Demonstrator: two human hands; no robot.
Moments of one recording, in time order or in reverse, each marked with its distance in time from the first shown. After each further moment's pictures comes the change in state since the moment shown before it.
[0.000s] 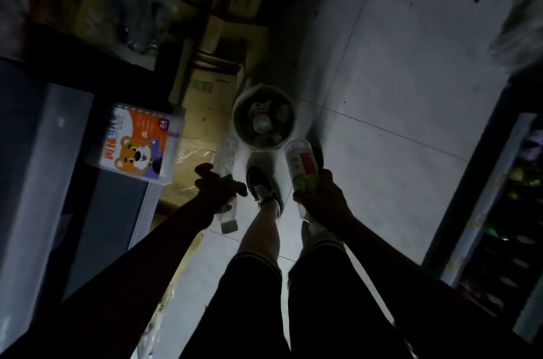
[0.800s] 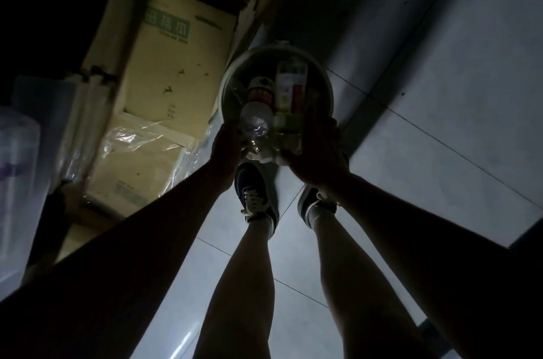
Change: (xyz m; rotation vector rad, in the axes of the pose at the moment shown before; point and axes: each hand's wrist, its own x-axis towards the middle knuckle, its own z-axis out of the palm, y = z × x) left_hand 0.299 0.024 0.130 -0.480 -0.069 0.062; right_hand 0.331 0.009 0.095 -0.545 -0.010 -0.498
